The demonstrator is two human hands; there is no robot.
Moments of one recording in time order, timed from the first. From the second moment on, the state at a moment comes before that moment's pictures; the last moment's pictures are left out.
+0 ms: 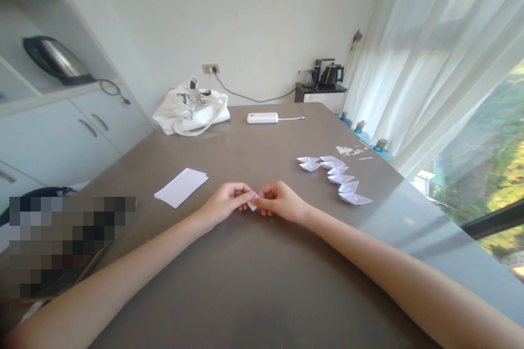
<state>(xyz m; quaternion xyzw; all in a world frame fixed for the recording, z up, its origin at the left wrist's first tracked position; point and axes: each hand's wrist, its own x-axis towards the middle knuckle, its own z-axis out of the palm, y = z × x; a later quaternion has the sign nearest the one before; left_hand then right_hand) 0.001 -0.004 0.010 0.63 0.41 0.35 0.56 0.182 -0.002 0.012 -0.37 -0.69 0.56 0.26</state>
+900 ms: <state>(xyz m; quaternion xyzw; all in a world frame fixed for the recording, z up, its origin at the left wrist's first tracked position) -0.009 -0.007 0.016 0.82 0.35 0.40 0.20 0.188 0.005 0.015 -0.38 -0.60 0.65 0.28</state>
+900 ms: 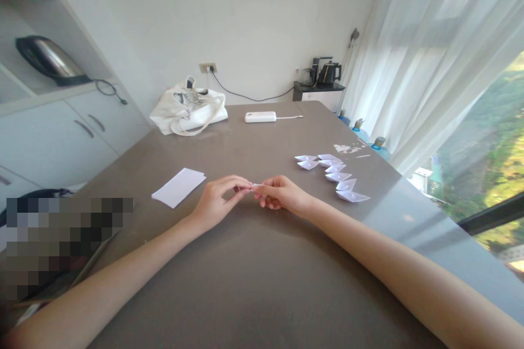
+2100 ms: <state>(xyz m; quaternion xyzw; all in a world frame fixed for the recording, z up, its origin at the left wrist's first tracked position) -0.003 -0.009 0.012 0.75 0.40 0.44 0.29 0.183 -0.005 0.010 -0.39 -0.73 0.36 0.42</state>
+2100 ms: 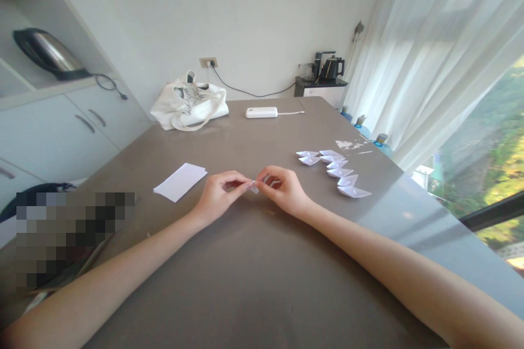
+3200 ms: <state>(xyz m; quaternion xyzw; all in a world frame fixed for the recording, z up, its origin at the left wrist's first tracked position) -0.003 0.003 -0.005 0.62 0.37 0.51 0.47 0.187 0.009 -0.001 -0.40 -0.65 0.45 0.47</state>
